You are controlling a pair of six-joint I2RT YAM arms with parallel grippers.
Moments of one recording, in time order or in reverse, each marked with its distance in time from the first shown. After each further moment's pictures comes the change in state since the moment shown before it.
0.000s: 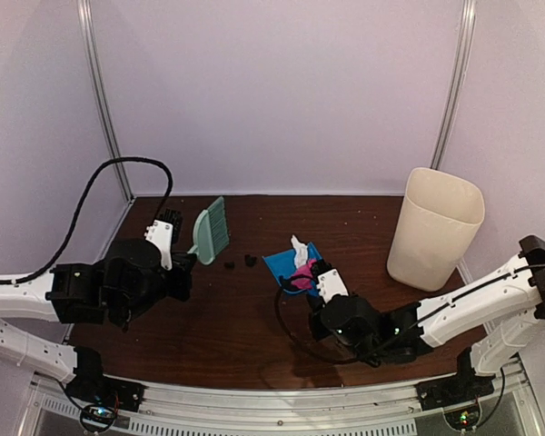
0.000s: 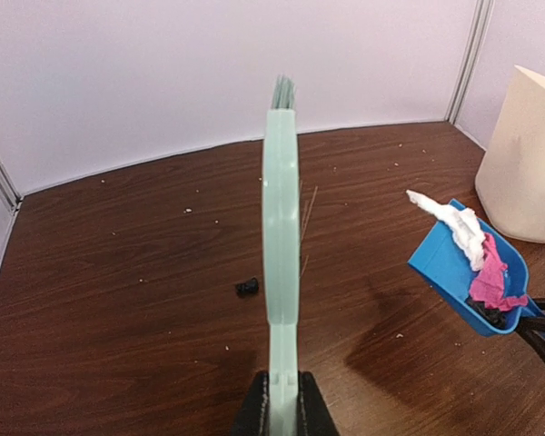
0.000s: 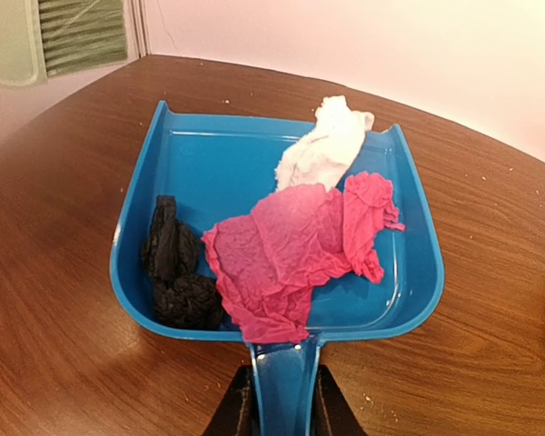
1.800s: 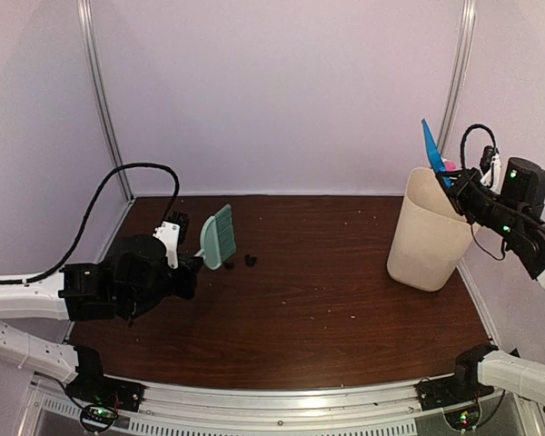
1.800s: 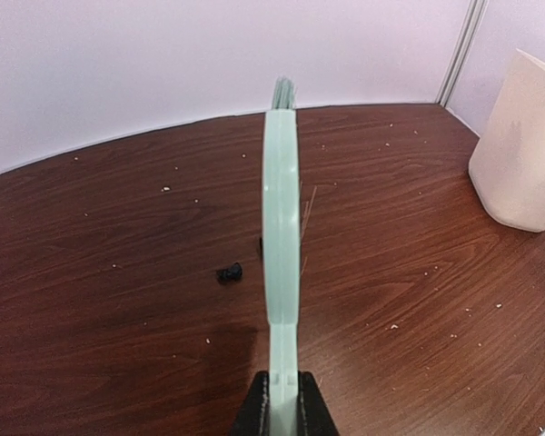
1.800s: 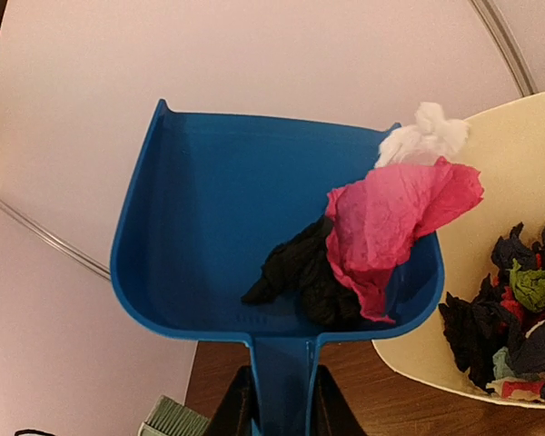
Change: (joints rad) left arm 0.114 0.051 -0.044 0.091 0.167 0.009; right arm -1.074 -0.719 0.317 -0.611 -0.850 0.381
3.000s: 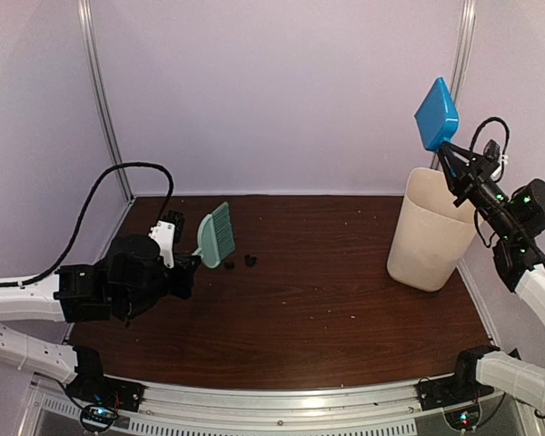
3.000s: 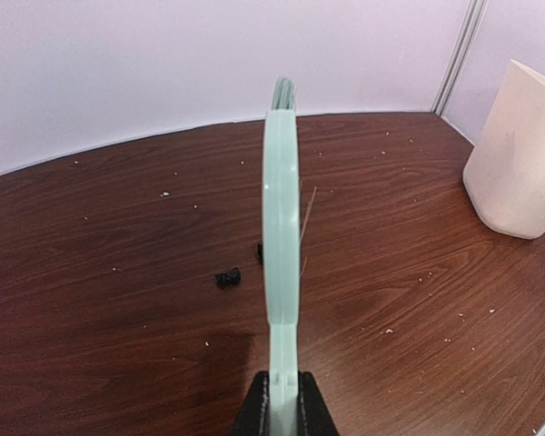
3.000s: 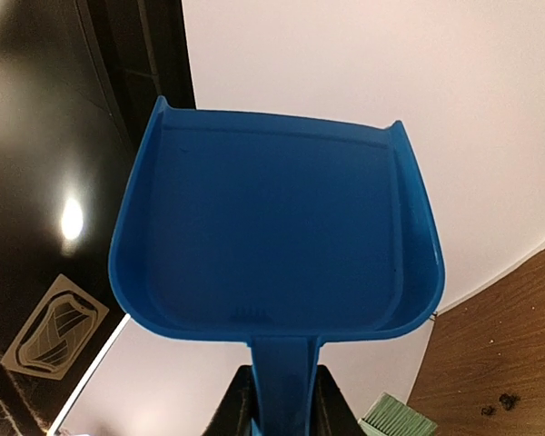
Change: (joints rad) left arm 0.000 -0.037 -0.014 0.005 0.004 0.000; right arm -0.187 0.001 -0.274 0.901 -0.467 0.668
